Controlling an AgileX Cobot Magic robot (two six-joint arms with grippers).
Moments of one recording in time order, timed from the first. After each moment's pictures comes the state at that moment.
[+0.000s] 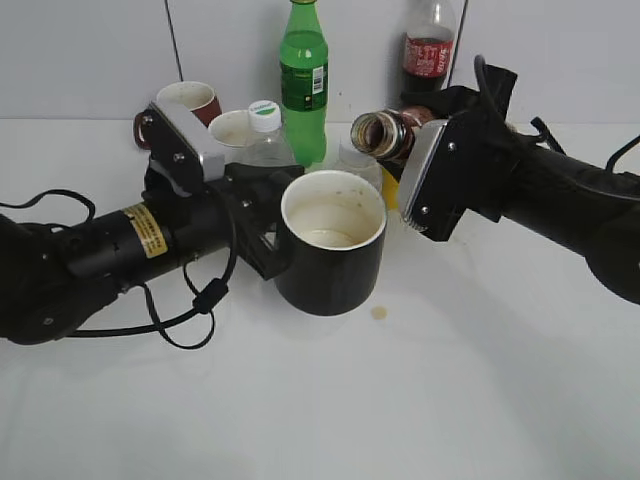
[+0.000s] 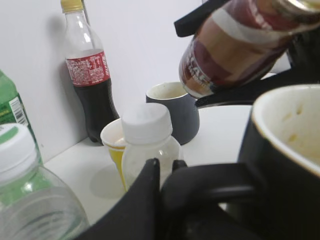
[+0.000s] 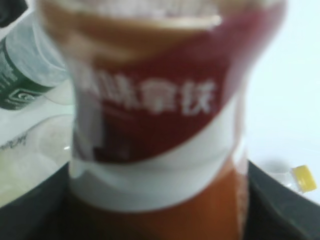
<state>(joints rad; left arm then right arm) -0.52 1.95 -0.69 0.45 -1.14 -0.06 0.42 1.79 -0.67 -0.28 -0.93 -0.92</state>
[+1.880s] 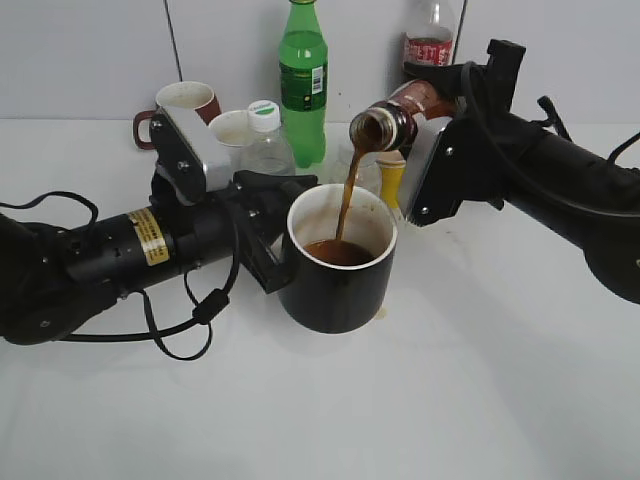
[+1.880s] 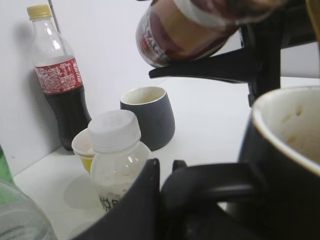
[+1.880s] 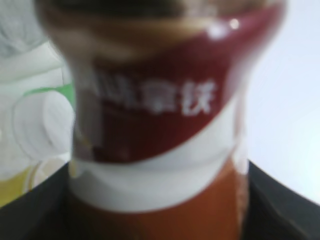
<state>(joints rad) -0.52 1.95 -0.70 0.54 -1.15 -0.08 0.42 1.79 -0.67 -0.22 -1.05 -1.20</state>
